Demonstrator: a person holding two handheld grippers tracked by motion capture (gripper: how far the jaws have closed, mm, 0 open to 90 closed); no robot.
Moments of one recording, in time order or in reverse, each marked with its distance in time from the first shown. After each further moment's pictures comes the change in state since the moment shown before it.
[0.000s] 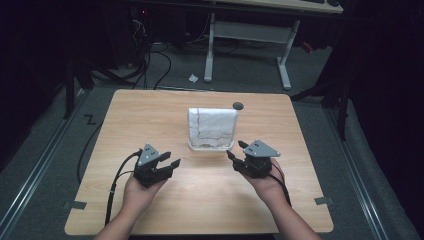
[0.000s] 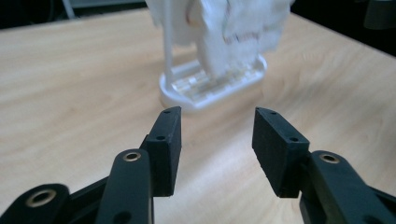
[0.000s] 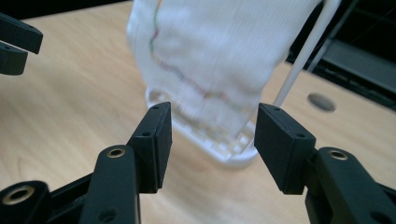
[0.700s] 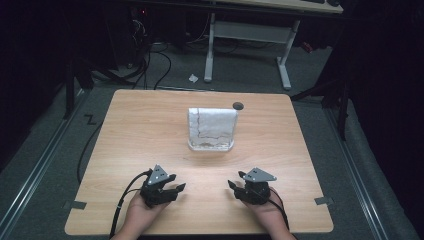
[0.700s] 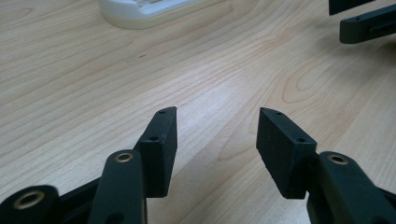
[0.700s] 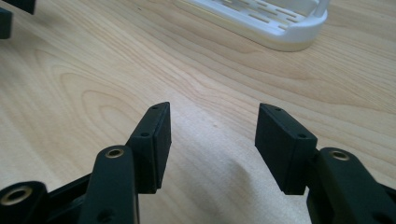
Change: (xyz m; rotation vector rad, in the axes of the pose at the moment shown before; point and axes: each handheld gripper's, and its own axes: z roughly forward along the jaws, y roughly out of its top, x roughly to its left) left arm -0.018 -0.053 0.013 0.145 -0.079 0.024; right arm 0.022 -0.084 0.004 0.167 0.080 0.101
